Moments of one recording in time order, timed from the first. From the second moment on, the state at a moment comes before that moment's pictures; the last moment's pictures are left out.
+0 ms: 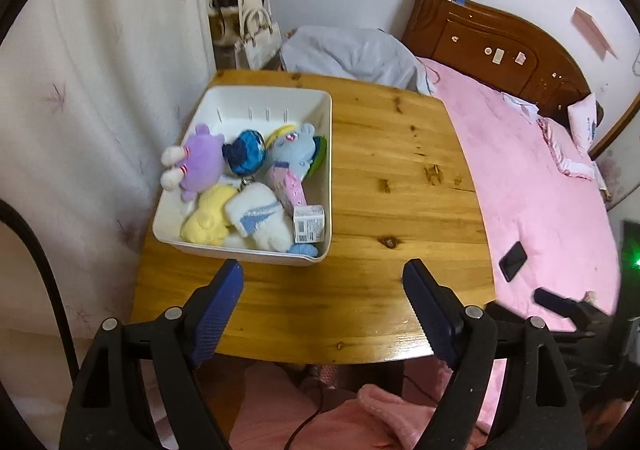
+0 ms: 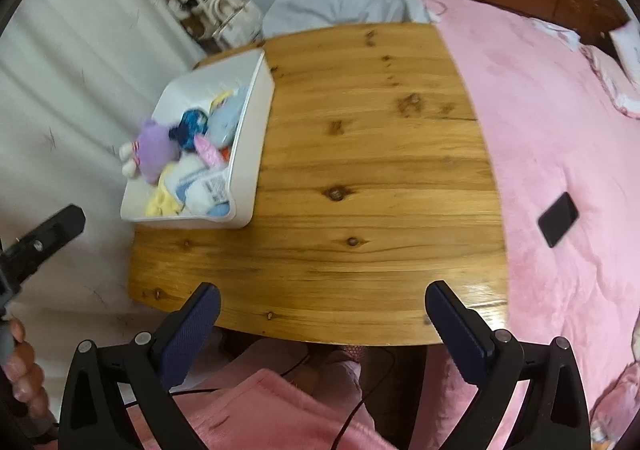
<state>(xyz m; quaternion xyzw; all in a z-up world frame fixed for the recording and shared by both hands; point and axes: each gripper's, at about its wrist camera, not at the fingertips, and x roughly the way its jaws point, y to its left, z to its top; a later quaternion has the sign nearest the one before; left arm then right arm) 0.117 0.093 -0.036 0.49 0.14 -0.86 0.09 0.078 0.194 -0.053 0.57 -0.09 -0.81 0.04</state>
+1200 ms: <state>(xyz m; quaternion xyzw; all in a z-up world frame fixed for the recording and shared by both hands) 0.167 0.108 -0.011 0.39 0.08 -0.89 0.22 0.118 0.174 0.002 0.45 -0.04 -0.89 0.04</state>
